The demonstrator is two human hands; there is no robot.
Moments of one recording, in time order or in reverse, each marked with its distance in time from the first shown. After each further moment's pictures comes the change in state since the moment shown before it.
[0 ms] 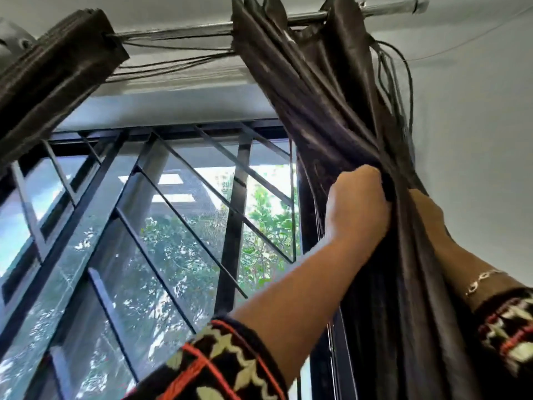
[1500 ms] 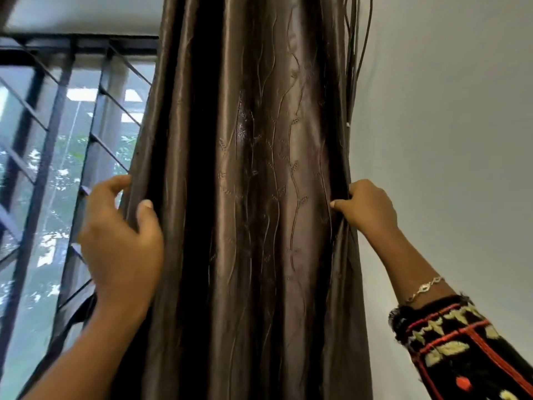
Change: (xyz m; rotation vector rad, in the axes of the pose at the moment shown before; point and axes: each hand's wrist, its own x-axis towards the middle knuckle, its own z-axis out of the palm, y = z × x) left_hand -0.181 -0.046 -0.167 0.058 0.476 -0.412; right_hand -0.125 0.001 -0.063 -0.028 -0.287 0.244
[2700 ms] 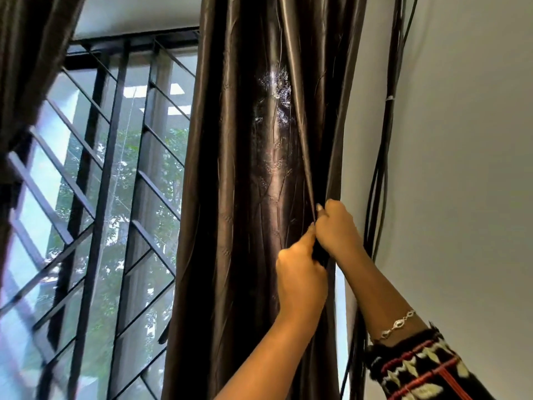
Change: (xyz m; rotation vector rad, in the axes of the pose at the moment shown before) left_hand -0.119 0.048 0.070 -0.078 -0.601 -0.174; right_hand -0.065 -0.047 0.065 0.414 -0.202 -0.002
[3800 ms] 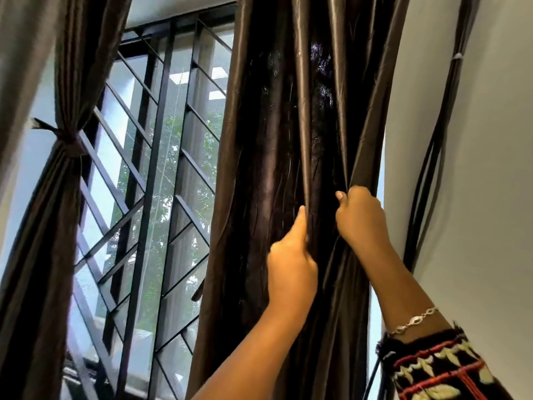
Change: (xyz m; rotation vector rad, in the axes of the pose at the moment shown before) left_hand -0.014 -0.042 -0.023 0.155 0.127 -0.084; right_hand -0.006 0.009 0.018 -0.067 0.003 -0.078
